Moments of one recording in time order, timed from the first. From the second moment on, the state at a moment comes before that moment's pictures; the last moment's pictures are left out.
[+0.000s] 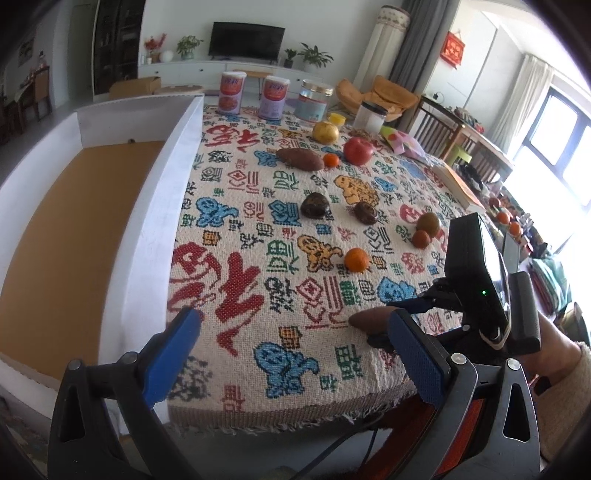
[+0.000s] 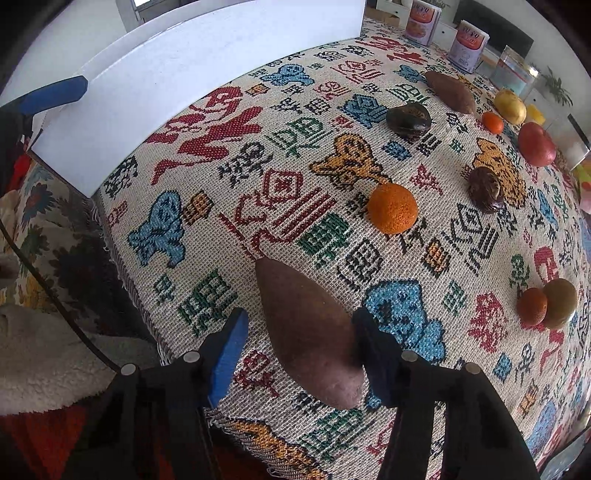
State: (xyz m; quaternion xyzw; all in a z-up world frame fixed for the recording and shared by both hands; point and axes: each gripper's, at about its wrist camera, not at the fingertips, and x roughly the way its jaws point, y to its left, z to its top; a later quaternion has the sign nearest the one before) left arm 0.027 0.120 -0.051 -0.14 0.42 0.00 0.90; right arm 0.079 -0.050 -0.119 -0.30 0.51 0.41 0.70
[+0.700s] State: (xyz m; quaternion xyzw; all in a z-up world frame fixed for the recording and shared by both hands) left arm 0.029 0.110 -0.051 -0.14 0.43 0.00 0.89; right arm 0.086 -0.053 -0.122 -0.27 0.54 0.38 0.70
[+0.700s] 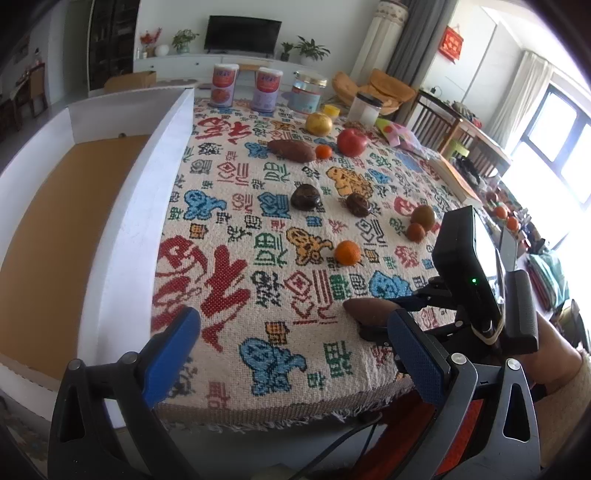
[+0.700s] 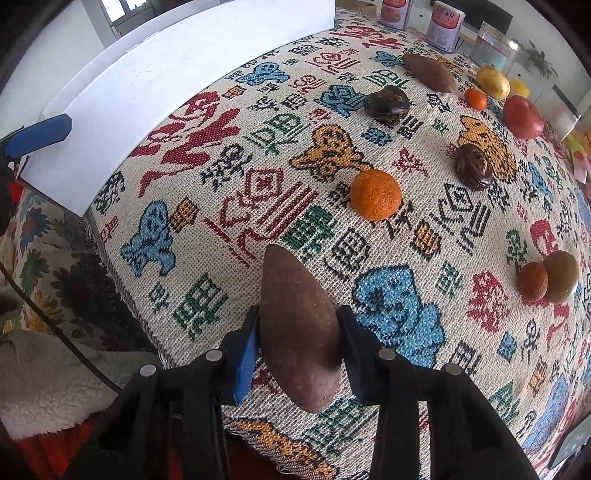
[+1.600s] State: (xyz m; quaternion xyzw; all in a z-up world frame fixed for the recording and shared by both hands) left arm 0.125 0.044 -0.111 -0.07 0.49 -0.07 0.86; right arm 0.138 -0.192 -0.117 -0.07 0.59 0.24 0.77
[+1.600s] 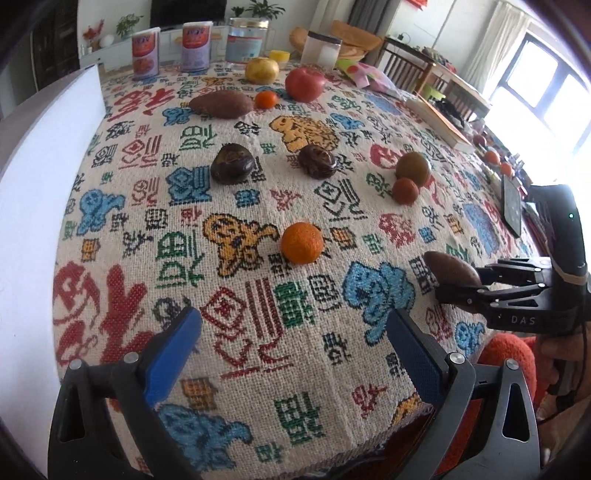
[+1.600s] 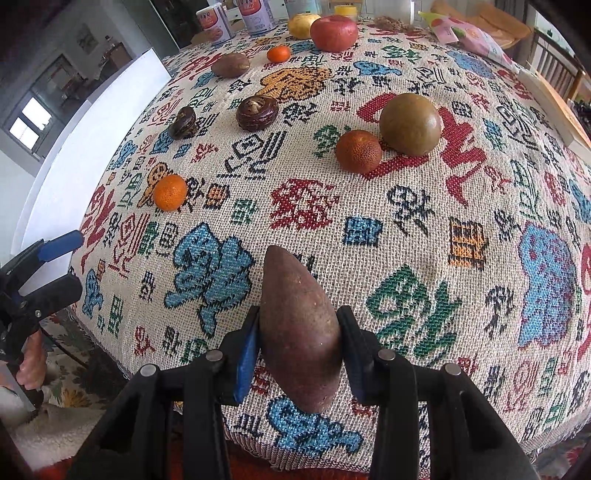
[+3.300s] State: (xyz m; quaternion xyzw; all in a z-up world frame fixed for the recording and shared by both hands) left arm -0.009 0.339 -0.072 -0.23 0.45 0.23 0.83; right arm 0.054 0.235 -0.041 -0.04 0.52 0.54 0.66
